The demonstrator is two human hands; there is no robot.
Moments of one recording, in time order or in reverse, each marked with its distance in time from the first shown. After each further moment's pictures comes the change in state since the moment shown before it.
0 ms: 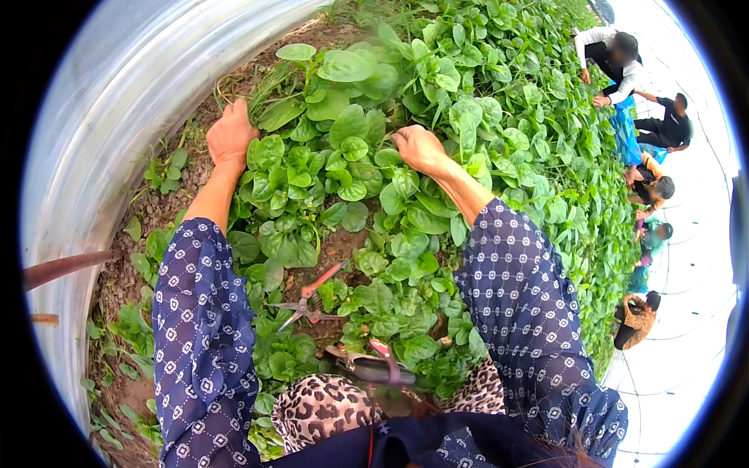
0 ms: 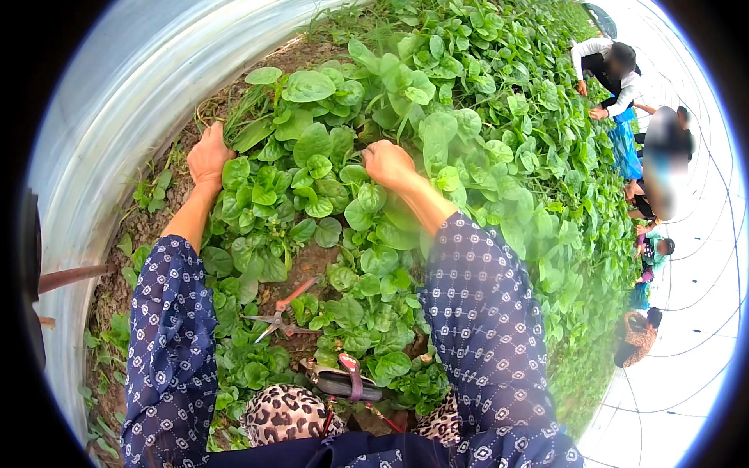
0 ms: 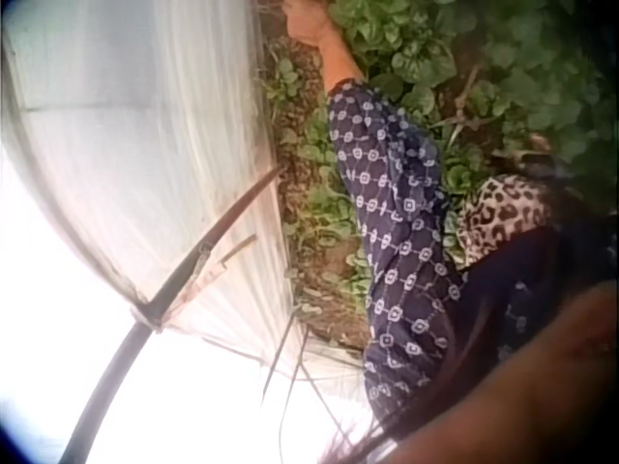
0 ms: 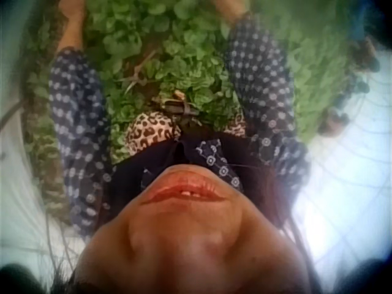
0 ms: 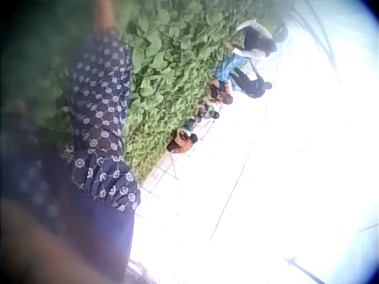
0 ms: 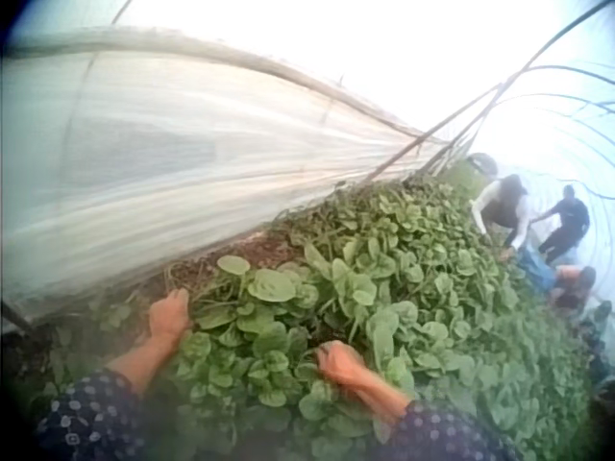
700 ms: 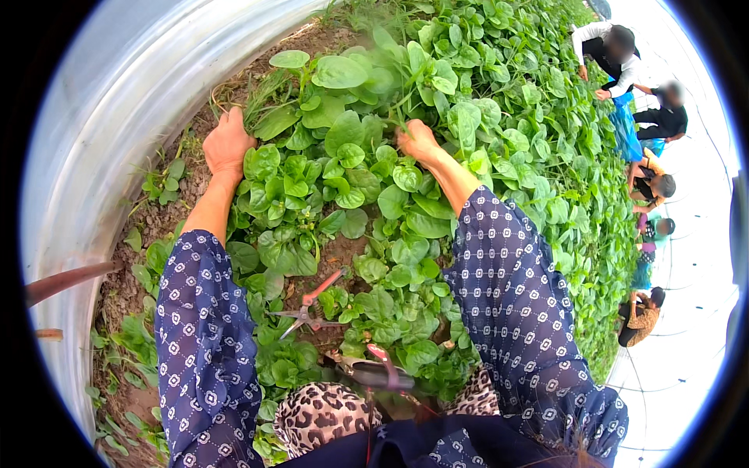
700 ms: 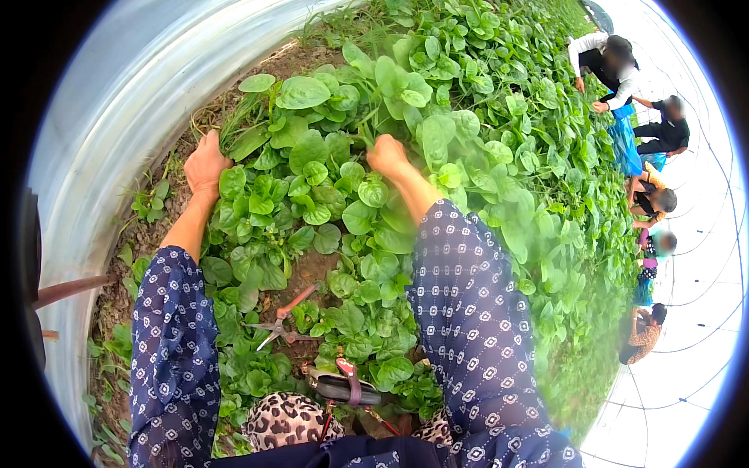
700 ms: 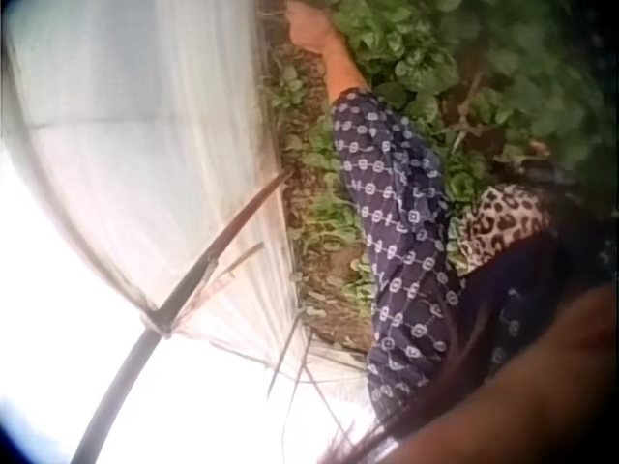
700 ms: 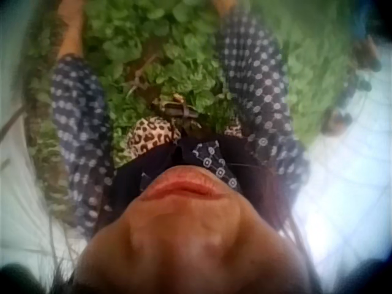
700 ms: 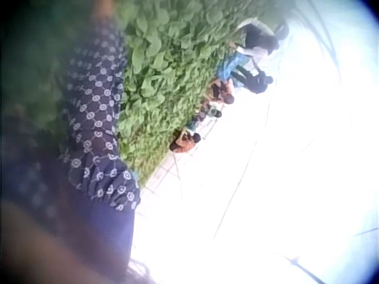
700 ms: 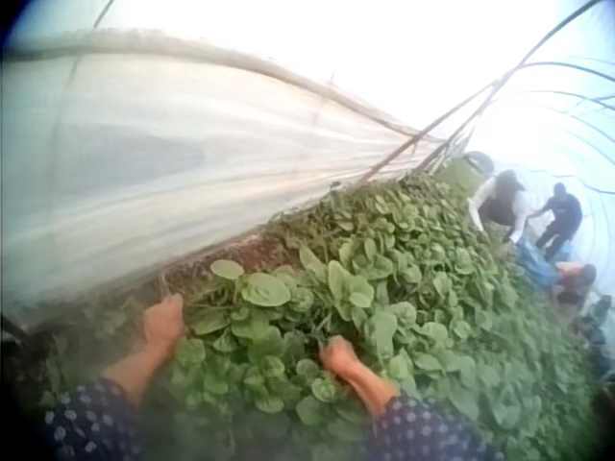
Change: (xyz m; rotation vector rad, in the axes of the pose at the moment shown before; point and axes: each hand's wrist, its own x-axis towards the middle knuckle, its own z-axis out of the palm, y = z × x) left_hand 0.000 0.003 -0.004 0.008 0.052 0.026; right_hand 0.049 0.030 0.016 0.068 0.083 0.089
